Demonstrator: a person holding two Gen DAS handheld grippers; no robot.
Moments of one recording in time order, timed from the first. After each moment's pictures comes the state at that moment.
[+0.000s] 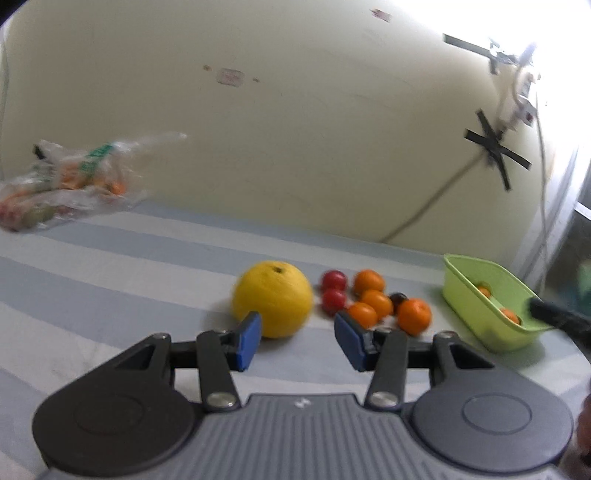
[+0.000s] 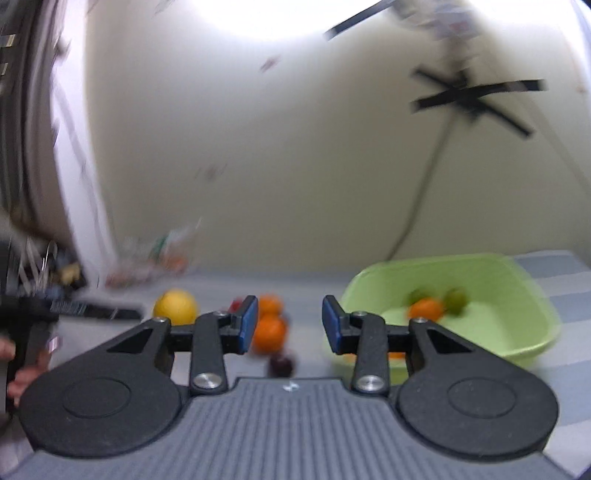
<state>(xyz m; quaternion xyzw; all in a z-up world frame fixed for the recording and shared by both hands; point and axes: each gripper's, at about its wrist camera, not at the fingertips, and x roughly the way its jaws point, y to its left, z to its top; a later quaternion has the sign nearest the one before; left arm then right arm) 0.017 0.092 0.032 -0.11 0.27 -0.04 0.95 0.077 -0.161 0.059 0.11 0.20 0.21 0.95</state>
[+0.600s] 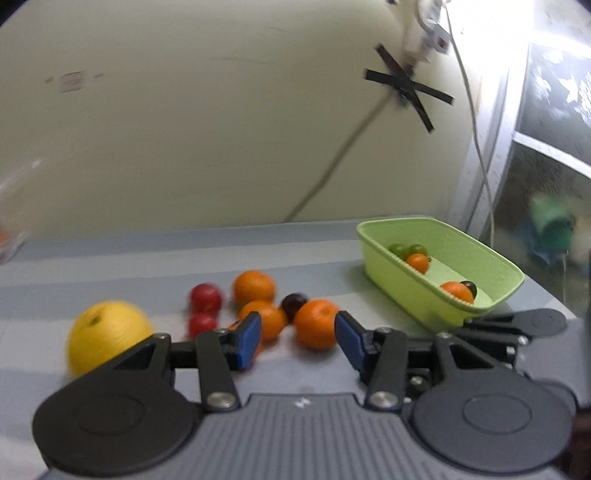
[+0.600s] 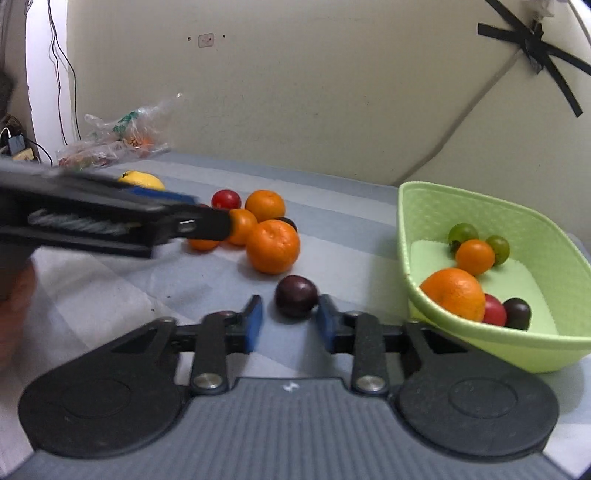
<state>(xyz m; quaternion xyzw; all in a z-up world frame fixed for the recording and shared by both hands) 0.088 0.008 0.023 -0.02 0.29 -0.16 0.94 0.126 -0.089 0.029 -0.01 0.33 0.16 0.93</state>
